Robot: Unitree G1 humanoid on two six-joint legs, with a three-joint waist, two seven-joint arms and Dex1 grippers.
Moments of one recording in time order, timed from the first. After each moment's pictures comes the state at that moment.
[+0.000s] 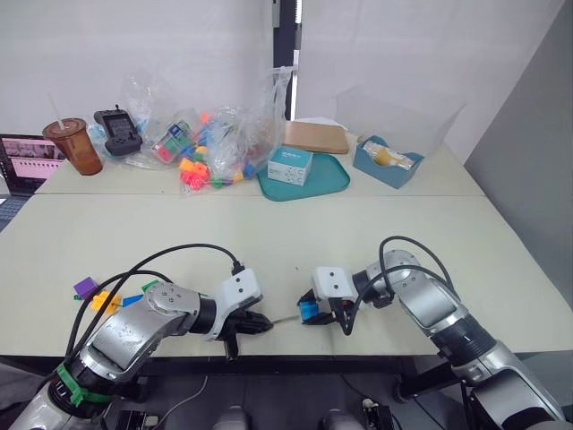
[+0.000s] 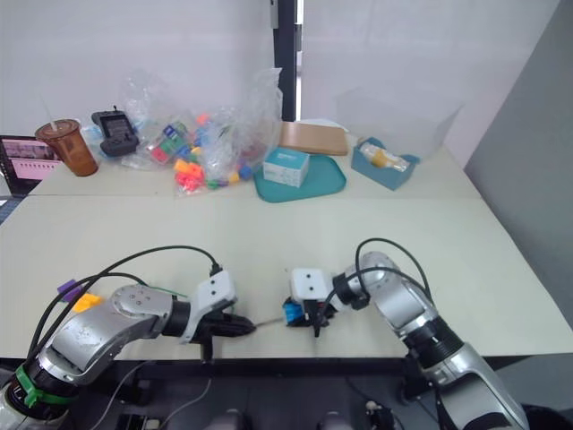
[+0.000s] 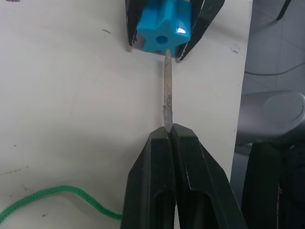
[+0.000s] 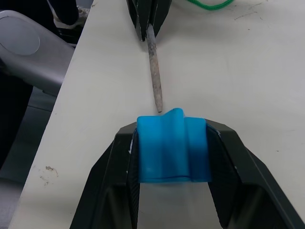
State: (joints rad) left arm -0.34 0.79 -0.29 -0.45 -0.43 0.89 -0.91; right arm -0.62 -0.56 0.46 0.05 0.00 0.21 1.32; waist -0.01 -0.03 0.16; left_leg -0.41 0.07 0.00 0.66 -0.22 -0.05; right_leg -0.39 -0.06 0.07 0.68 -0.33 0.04
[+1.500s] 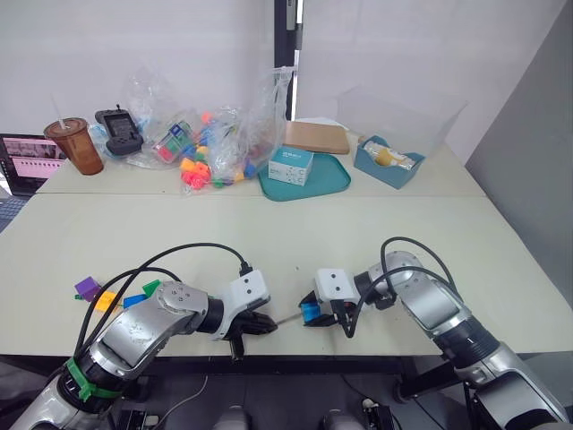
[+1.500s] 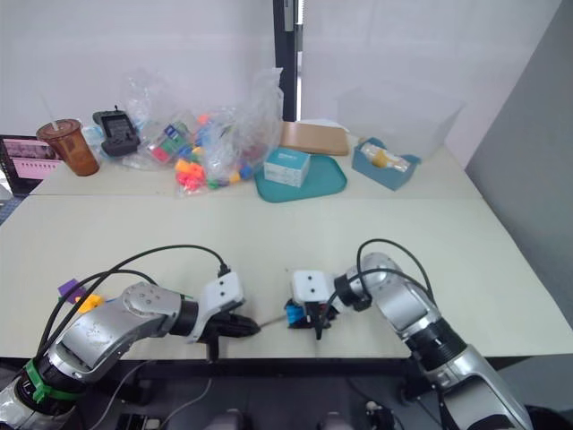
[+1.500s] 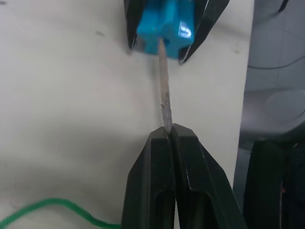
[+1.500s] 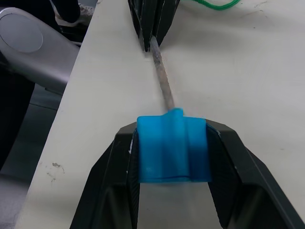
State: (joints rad) left arm -0.39 0.77 -0.35 -0.46 -0.40 0.92 -0.88; right arm -0.61 -0.58 0.46 0.02 0.00 0.23 1.33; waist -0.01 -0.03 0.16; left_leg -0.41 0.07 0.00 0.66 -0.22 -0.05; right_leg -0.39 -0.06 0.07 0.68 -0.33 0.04
